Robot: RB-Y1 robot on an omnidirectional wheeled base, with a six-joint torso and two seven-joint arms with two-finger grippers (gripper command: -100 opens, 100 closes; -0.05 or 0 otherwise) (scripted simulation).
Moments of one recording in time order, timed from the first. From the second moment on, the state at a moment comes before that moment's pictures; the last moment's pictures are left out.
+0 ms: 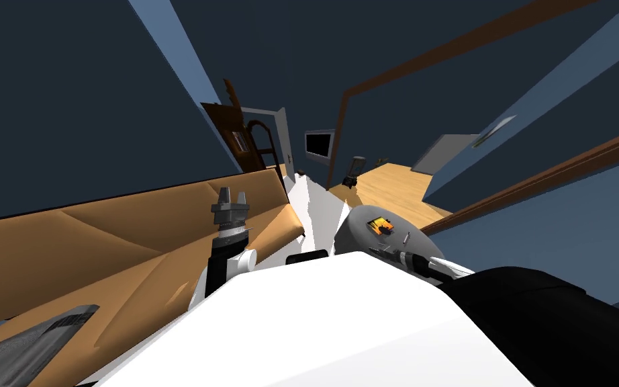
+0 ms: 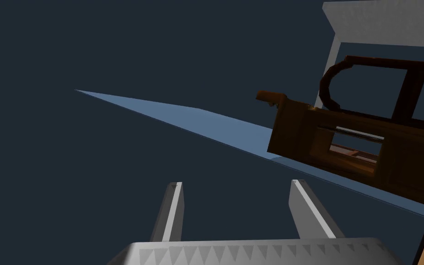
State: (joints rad) left arm 0.49 0.03 -0.01 -2.34 -0.07 -0.37 0.17; right arm 0.41 -1.02 0.34 -0.86 0.41 -0.84 0.30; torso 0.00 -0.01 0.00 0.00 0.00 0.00
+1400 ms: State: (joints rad) left arm 0.49 0.03 -0.01 -2.34 -0.07 -0.37 0.17; right arm 0.42 -1.21 0.36 -0.78 0.49 -0.80 0.30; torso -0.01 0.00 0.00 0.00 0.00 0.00
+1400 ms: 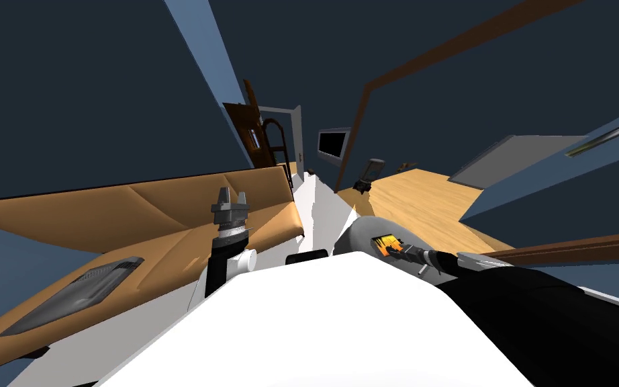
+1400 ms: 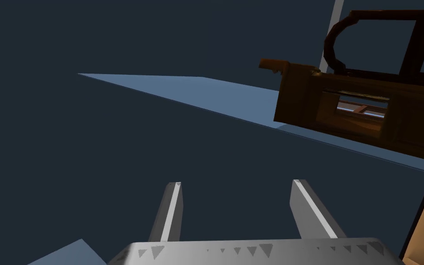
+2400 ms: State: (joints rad) left arm 0.49 0.03 -0.01 -2.34 -0.07 -0.37 0.17; right arm 0.50 -1.20 0.41 -0.79 0.35 -0.81 0.49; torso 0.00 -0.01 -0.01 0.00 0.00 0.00
